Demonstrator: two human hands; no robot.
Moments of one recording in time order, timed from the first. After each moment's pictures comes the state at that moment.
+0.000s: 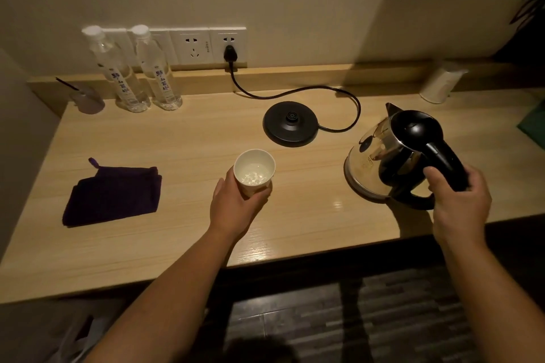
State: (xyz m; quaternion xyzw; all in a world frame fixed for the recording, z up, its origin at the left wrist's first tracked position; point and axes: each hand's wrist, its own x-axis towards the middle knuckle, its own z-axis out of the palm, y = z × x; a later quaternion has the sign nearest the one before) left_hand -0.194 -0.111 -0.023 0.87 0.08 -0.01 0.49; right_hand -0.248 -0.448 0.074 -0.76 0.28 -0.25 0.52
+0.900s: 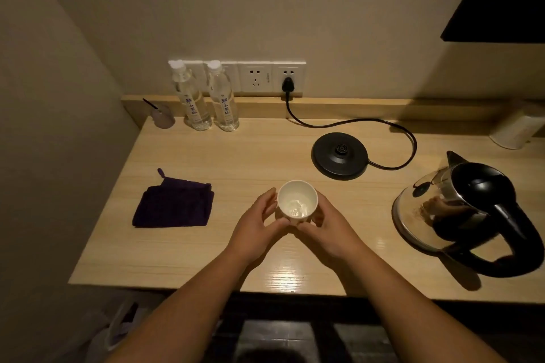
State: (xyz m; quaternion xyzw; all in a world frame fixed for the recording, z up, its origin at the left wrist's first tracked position) left_hand -0.201 -0.071 0.008 0.79 0.07 -0.11 0.60; right_hand -0.178 -0.257 0.015 -0.80 -0.02 0.20 0.57
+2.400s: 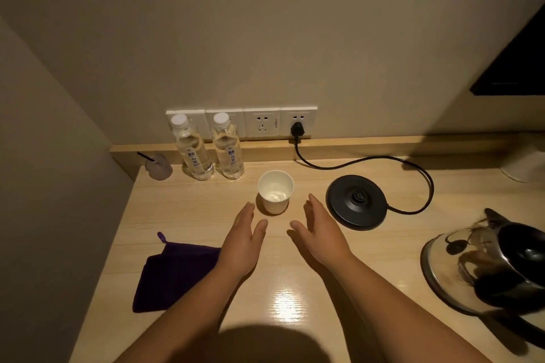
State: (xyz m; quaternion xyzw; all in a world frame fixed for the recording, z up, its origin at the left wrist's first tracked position) left_hand -0.090 0.009 -0.004 0.89 0.06 -0.09 0.44; right_hand -0.064 -0.187 -0.009 -0.91 0.01 0.09 0.40
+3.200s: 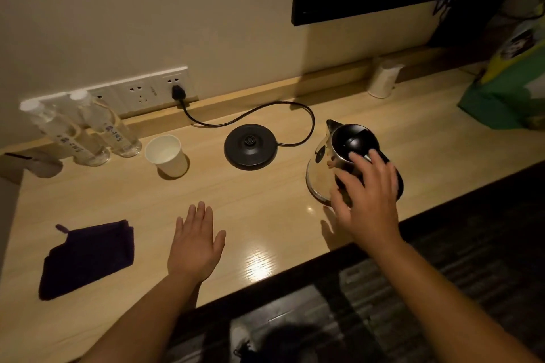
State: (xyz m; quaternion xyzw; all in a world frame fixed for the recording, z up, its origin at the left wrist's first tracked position) left_hand -0.186 -0.078 -0.032 0.99 -0.13 -0.11 0.03; right_hand -0.242 -0.405 0.097 -0.96 0.03 -0.24 0.14
